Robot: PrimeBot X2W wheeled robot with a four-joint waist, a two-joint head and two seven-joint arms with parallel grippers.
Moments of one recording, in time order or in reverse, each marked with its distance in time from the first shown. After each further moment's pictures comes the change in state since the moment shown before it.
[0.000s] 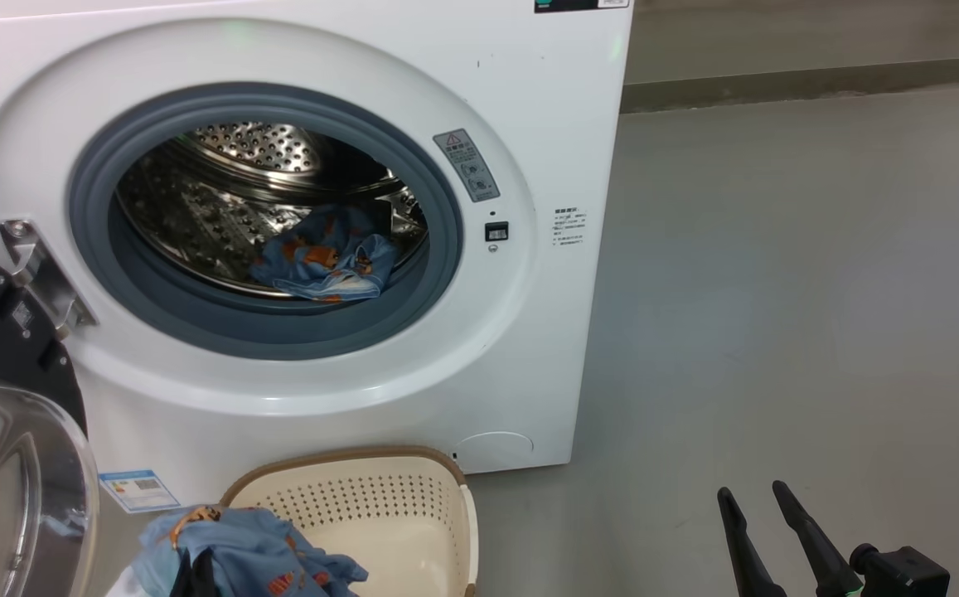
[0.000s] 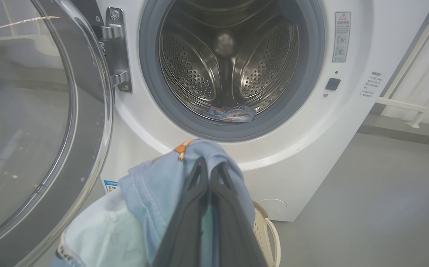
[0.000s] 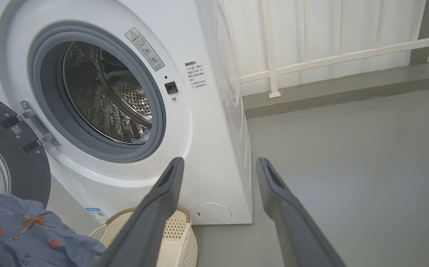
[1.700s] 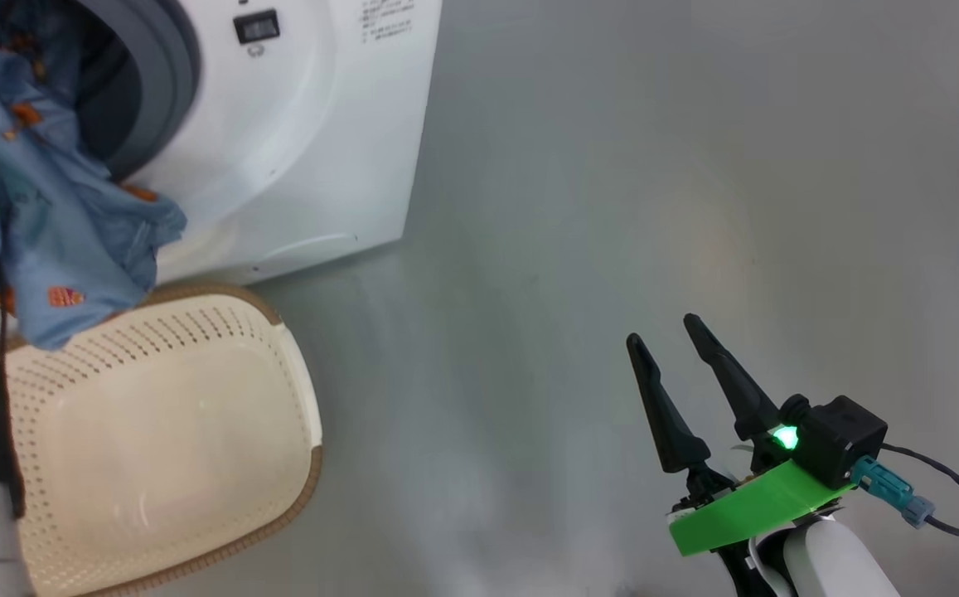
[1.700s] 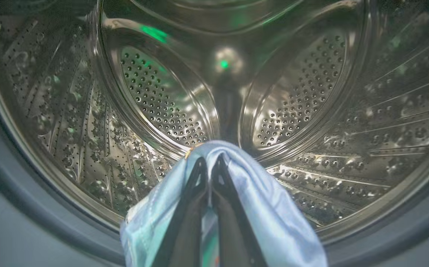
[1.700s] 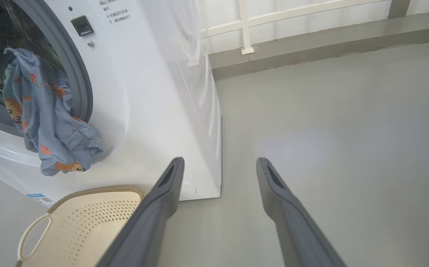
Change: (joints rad) left arm -1.087 0.142 0.269 0.556 0.123 -0.034 -0.002; right arm -0.302 0.004 0.151 -0.027 0.007 0.000 0.000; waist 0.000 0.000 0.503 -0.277
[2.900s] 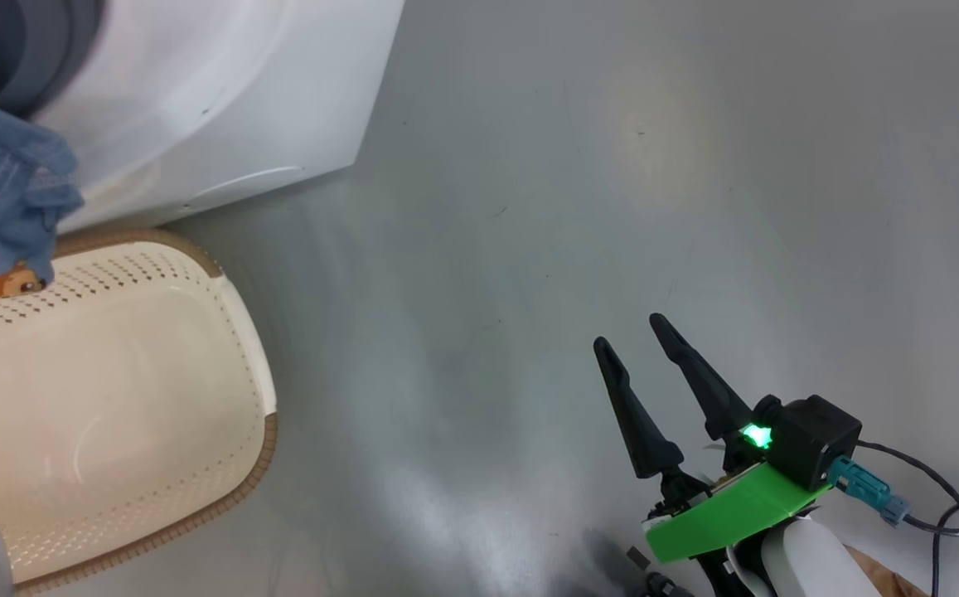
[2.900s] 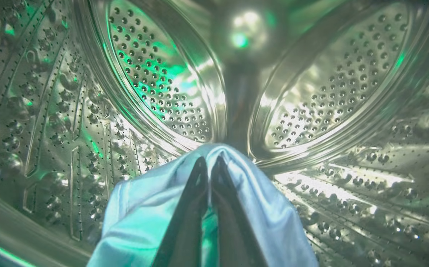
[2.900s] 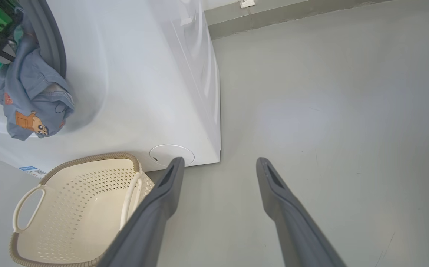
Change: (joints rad) left arm -0.378 0.043 0.104 0.254 0.072 -0.016 0.000; right arm -0.013 -0.002 0.075 -0.022 0.027 0.000 0.000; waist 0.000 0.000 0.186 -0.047
